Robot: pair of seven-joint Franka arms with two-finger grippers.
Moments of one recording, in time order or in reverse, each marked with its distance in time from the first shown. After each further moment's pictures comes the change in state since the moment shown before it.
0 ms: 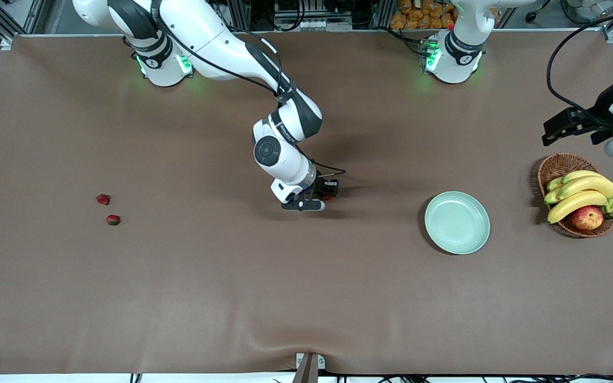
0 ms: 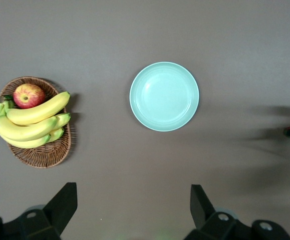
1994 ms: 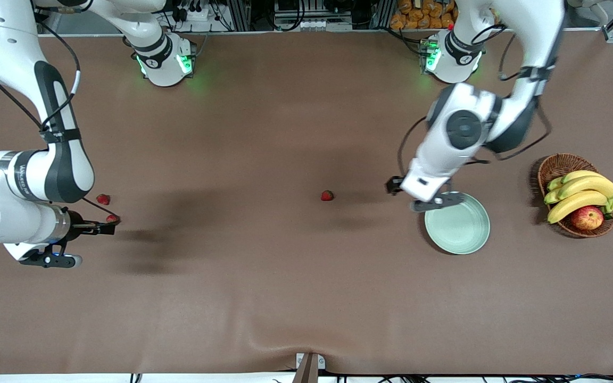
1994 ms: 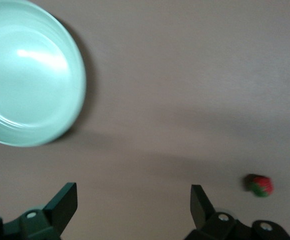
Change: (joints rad) left arm -0.359 0.296 -0.074 -0.394 -0.002 0.708 -0.653; right arm -0.856 -0.278 -0.027 -0.048 -0.671 -0.611 -0.446
